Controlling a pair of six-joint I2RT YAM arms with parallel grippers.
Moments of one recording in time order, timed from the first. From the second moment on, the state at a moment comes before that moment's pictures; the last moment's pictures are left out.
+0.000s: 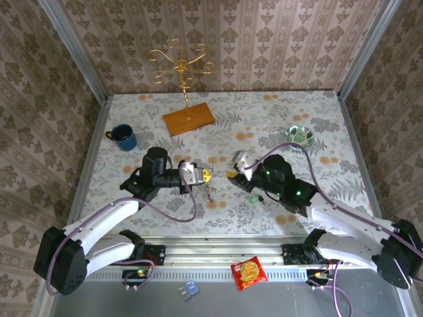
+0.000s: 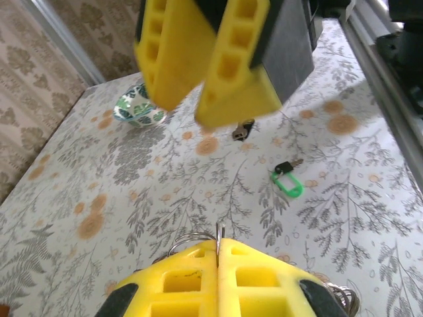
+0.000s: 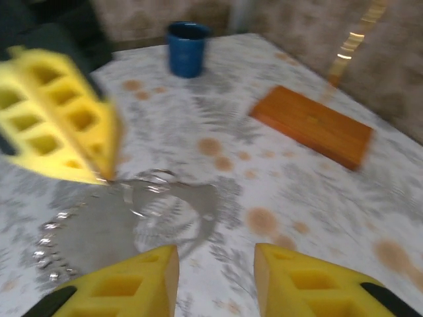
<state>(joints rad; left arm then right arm) -0.61 1.04 0.60 0.02 0.73 0.66 0.74 0.99 0.63 0.02 -0.05 -0.15</state>
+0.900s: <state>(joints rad) -0.63 1.04 0.55 0.13 0.56 0.50 0.69 1.40 0.81 -0.76 0.13 0.68</state>
